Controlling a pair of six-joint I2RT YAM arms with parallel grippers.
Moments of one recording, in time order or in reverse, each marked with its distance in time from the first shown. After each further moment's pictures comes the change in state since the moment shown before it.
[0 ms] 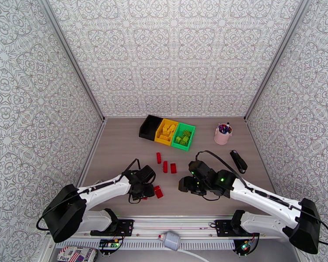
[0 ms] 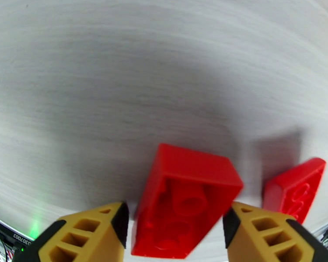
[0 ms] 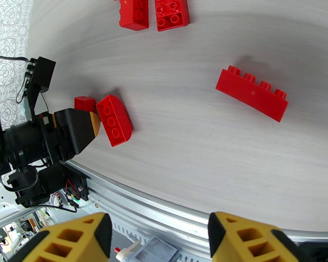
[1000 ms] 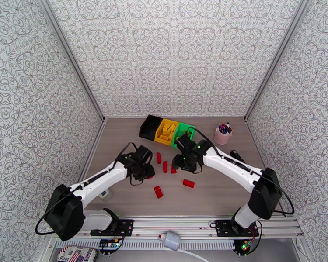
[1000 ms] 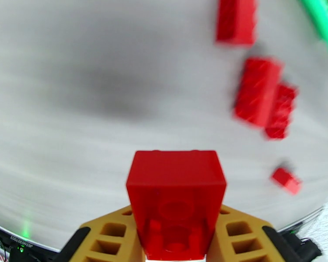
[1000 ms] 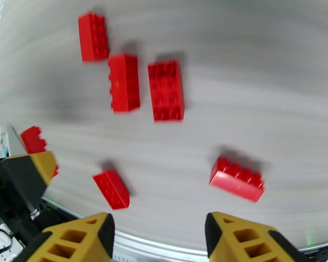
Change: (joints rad) left arm 0.217 0.024 0.337 -0.045 0.092 0.064; right arm -0.167 0.515 0.591 -0.276 0.091 -0.224
